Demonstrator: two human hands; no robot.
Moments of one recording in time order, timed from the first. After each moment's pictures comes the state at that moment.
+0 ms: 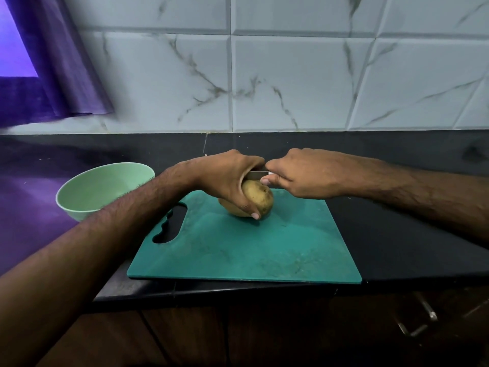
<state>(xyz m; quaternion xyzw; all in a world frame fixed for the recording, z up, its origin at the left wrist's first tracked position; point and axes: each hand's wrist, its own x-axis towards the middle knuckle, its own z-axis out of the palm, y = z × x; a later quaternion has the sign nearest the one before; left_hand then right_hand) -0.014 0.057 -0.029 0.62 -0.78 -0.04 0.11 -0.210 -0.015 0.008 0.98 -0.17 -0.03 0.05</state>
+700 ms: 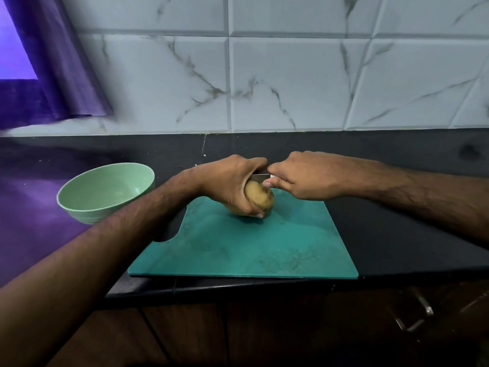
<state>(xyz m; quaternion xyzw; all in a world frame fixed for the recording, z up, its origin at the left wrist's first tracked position) -0.023 0.058 -0.041 0.60 -0.78 -0.05 0.16 -0.217 -0.018 0.002 0.98 -0.18 -0.04 0.07</state>
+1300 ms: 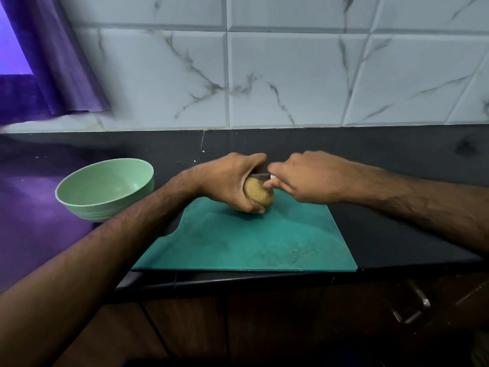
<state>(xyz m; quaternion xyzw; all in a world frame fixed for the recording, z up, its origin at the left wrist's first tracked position) -0.023 0.062 -0.055 0.58 -0.79 -0.04 0.20 -0.223 -0.016 -0.018 0.98 -0.16 0.00 0.15</state>
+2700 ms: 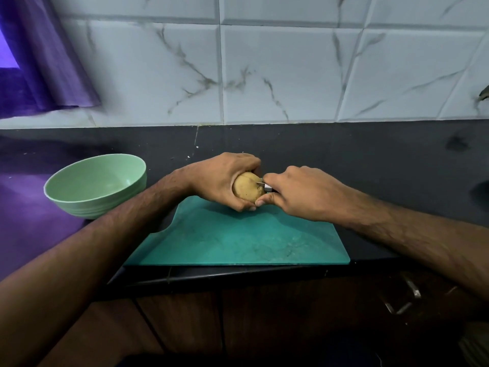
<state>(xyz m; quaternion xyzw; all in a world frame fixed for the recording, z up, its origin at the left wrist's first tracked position) -0.014 0.059 -0.064 0.52 -0.83 0.00 0.21 -0.230 -0.006 -0.051 0.97 -0.20 0.05 0.09</state>
